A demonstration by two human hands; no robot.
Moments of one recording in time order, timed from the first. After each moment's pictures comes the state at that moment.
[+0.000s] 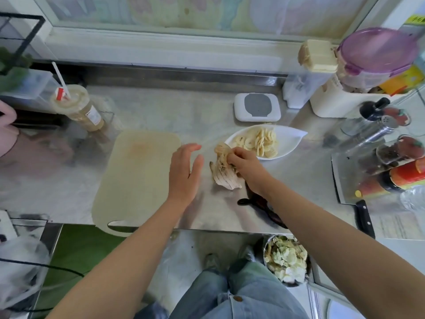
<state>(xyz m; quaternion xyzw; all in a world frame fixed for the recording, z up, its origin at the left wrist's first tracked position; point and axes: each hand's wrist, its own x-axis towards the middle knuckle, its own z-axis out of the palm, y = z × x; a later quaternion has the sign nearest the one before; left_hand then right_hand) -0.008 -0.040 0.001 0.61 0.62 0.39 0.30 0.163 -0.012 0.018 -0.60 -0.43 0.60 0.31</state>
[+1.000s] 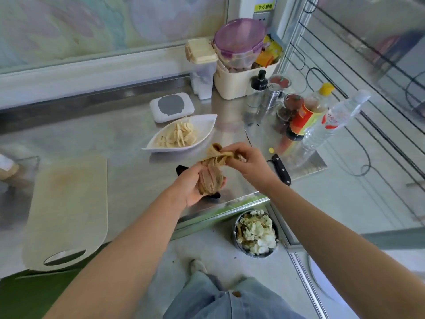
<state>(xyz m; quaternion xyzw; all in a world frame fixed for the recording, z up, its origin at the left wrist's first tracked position) 0.170 -0.096 0.032 0.26 0.46 0.22 0.82 0.332 -0.146 0.049 -0.61 -0.46 0.43 0.48</state>
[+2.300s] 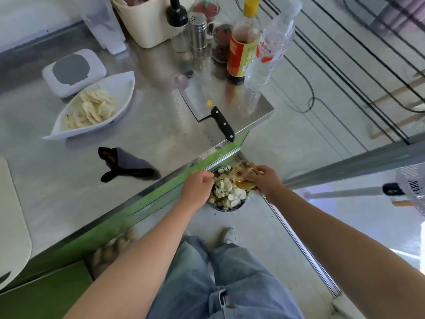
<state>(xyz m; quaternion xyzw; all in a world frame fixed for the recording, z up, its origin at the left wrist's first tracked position) 0.289 -0.210 -0.071 0.73 0.48 -0.04 0.49 0.459 -0.313 -0.085 -0.77 0.02 0.48 0.42</state>
